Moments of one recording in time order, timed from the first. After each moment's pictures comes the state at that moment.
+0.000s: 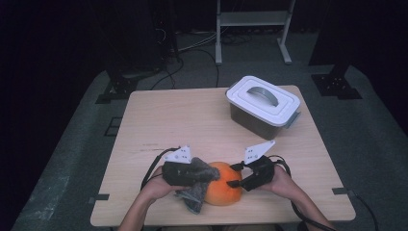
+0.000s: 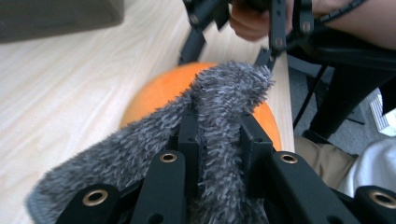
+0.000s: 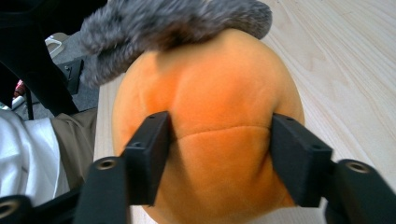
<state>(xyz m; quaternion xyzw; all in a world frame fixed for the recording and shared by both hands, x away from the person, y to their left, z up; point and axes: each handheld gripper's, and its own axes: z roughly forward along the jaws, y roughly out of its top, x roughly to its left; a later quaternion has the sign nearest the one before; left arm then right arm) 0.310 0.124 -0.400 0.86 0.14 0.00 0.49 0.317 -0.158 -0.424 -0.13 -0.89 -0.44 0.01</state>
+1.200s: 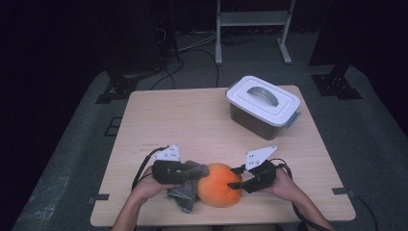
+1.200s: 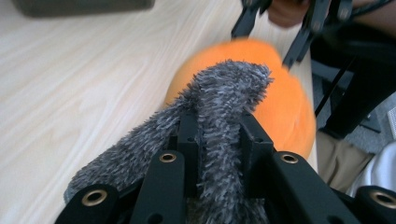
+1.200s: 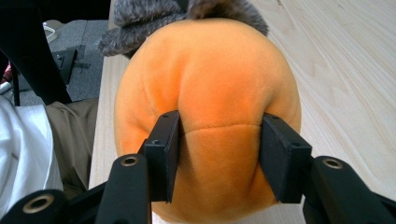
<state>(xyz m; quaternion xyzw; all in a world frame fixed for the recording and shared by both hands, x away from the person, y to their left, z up) 0.314 0.149 -0.407 0.86 0.17 0.00 0.49 0.306 -0.160 -0.423 -0.10 -0.89 -0.44 -0.02</state>
